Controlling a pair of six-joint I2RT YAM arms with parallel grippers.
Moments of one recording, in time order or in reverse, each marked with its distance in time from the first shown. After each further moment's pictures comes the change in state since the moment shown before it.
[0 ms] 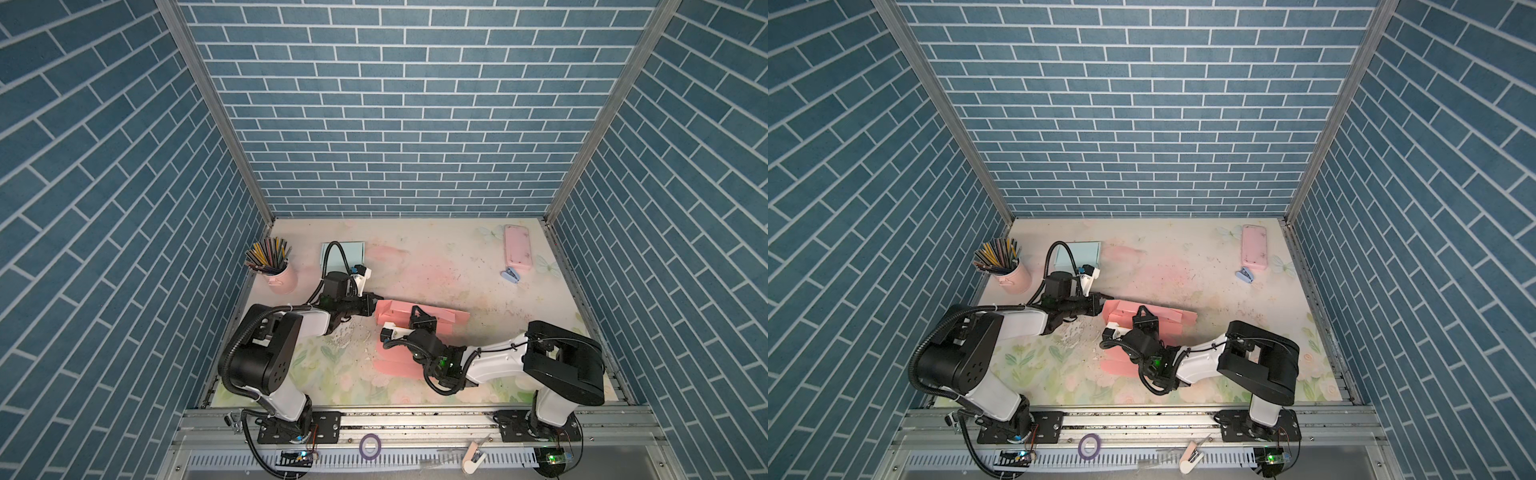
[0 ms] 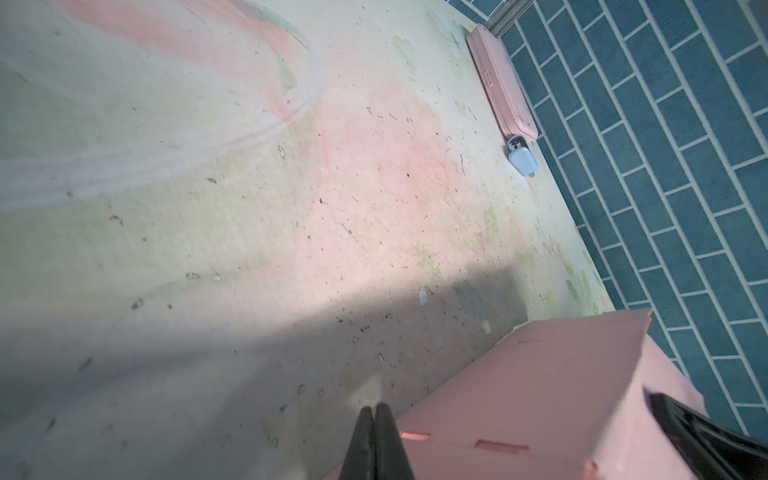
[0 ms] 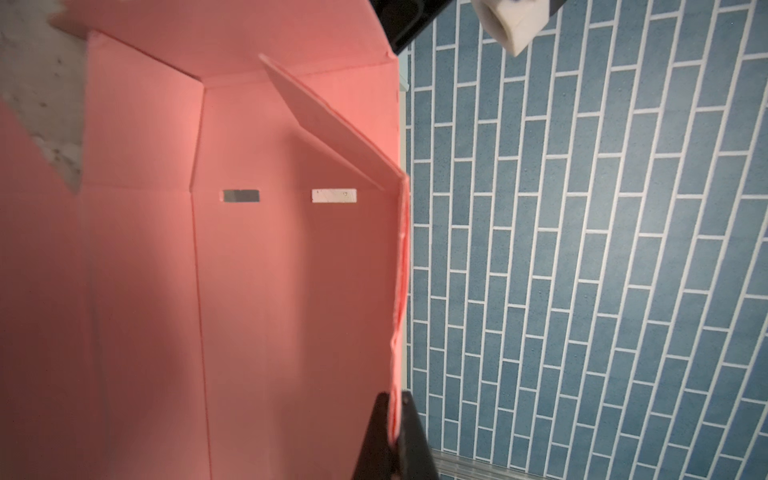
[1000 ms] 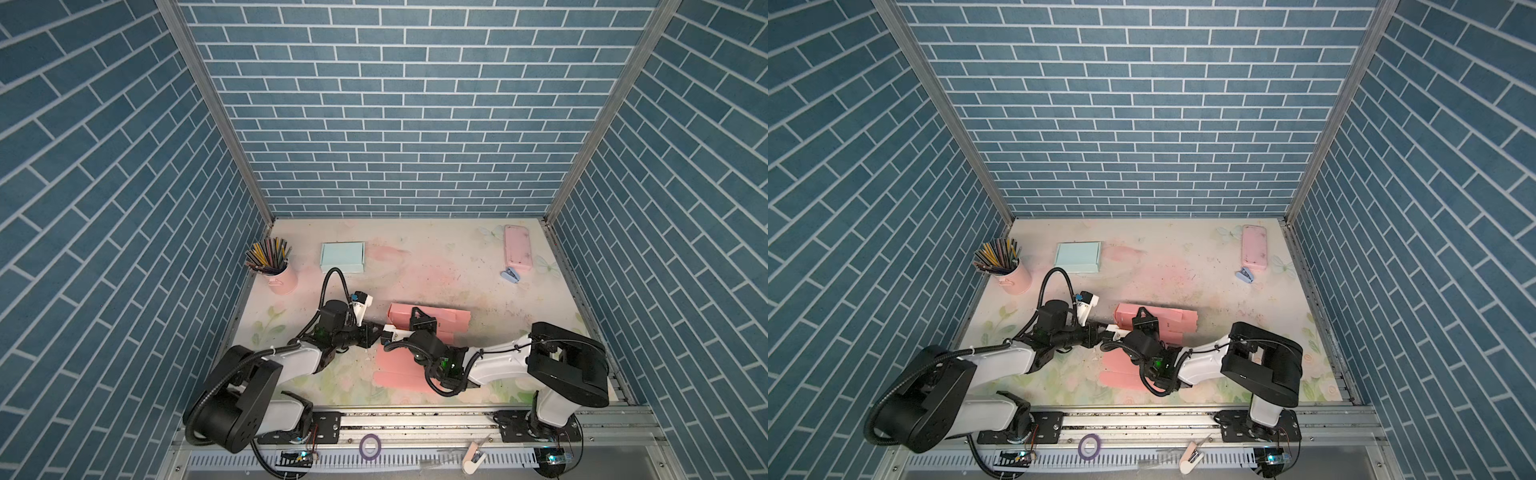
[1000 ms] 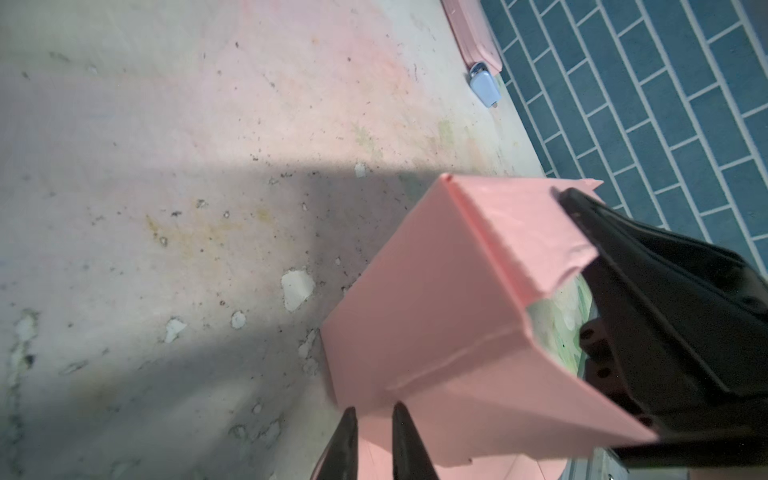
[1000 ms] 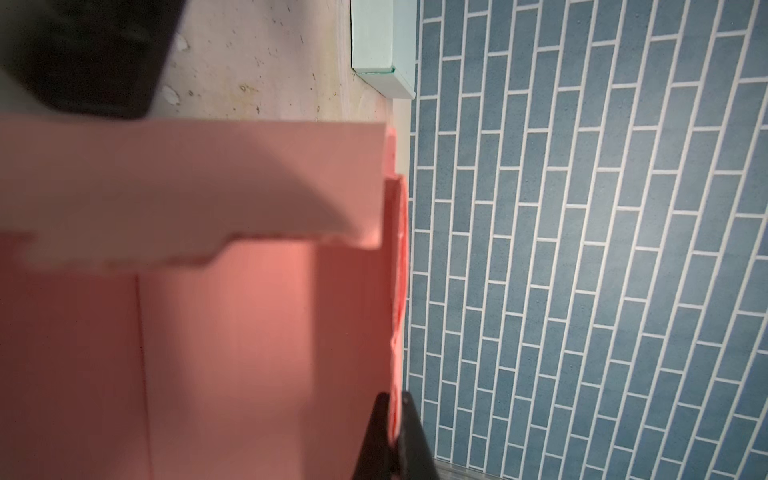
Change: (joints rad) left arm -0.122 -0.303 -0.294 0.040 -0.046 -0.071; right arm 0.006 -0.022 -0.009 -0.018 -0.014 -0.029
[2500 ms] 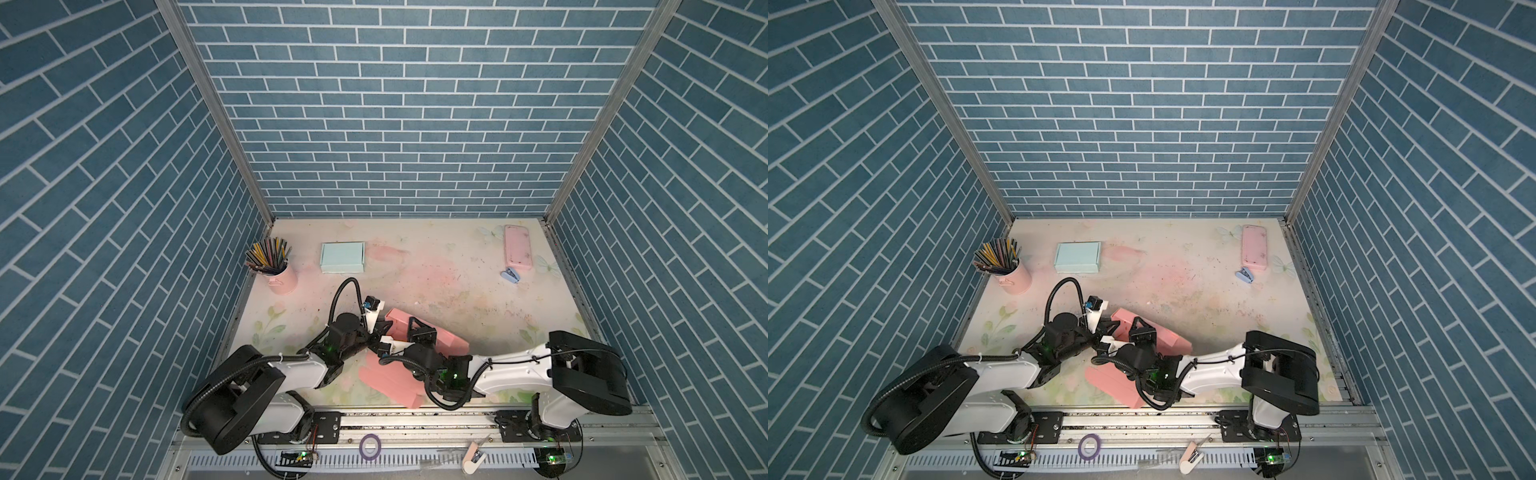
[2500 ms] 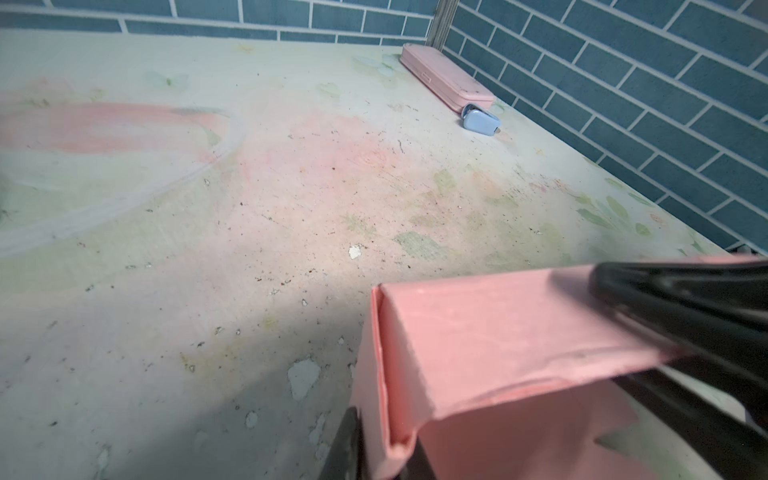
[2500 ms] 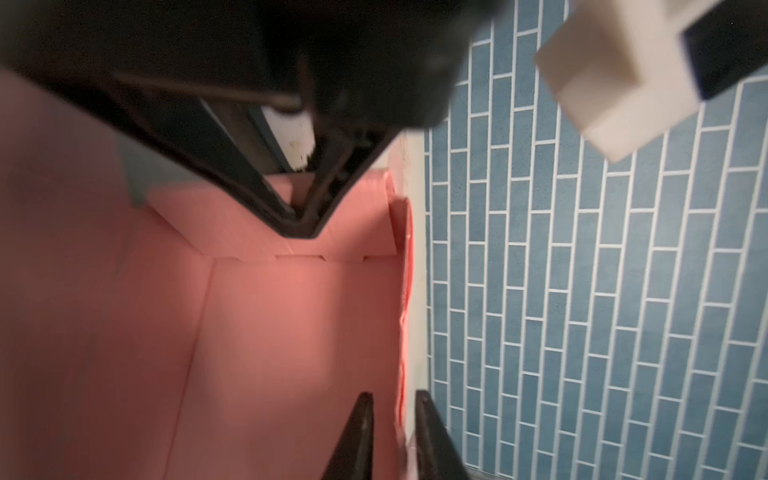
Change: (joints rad) left arm -0.227 -0.007 -0.079 0.288 -0.399 0.228; right arm 0.130 -0.142 0.045 -0.325 0.005 0.302
